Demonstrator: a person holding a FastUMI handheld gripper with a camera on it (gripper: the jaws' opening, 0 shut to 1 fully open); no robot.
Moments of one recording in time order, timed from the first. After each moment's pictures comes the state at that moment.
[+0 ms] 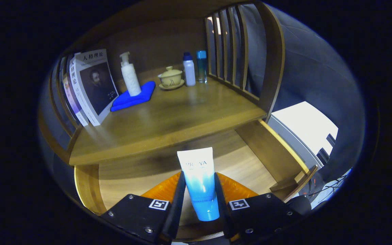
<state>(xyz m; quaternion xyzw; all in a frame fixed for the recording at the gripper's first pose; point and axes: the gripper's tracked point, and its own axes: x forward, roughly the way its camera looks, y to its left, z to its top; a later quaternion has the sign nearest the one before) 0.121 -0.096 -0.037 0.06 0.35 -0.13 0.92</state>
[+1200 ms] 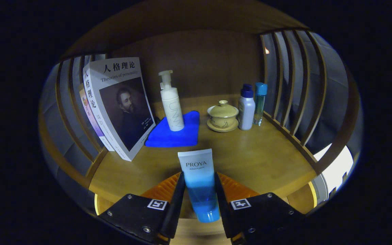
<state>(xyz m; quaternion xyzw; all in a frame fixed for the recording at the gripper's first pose) 0.266 -0.018 0.003 0.03 0.28 0.02 0.96</state>
